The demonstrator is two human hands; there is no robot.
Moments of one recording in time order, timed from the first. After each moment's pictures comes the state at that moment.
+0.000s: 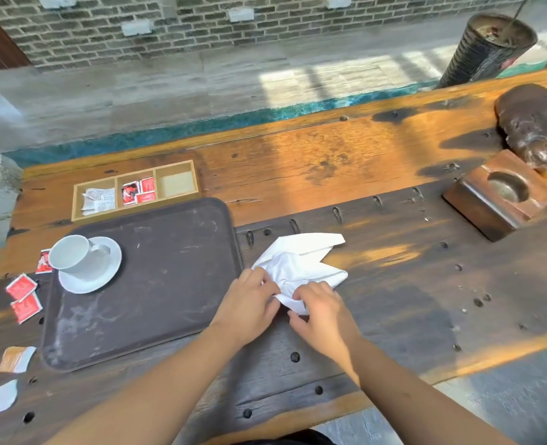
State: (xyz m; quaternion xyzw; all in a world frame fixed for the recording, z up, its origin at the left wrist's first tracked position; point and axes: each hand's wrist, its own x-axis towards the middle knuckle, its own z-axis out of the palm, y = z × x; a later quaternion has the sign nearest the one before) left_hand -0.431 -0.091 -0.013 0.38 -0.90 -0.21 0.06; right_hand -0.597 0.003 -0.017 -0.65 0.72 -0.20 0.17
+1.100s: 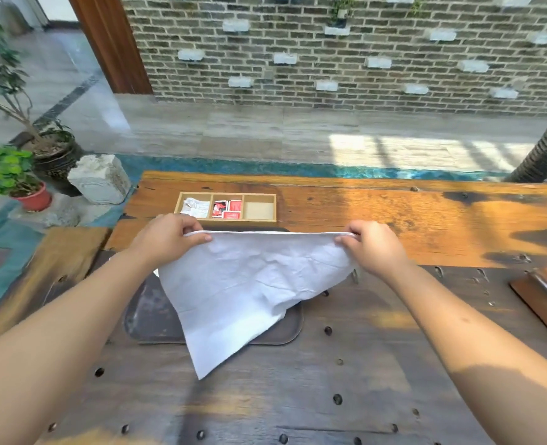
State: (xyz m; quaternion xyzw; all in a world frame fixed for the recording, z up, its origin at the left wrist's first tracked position) left_hand -0.199 -0.216 0.132 0.61 -0.76 -0.18 0.14; right_hand -0.587 -0.155 0.132 -0.64 0.72 -0.18 0.18
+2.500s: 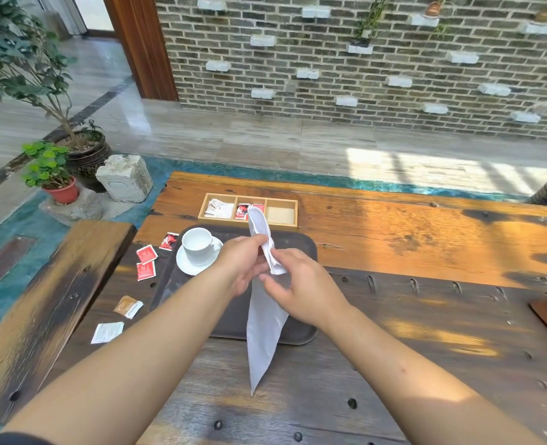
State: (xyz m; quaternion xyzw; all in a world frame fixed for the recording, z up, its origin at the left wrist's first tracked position) left_hand -0.288 -0.153 0.135 0.57 -0.26 -0.66 0.41; right_hand -0.428 -0.091 0.133 -0.77 0.56 -0.23 0.22
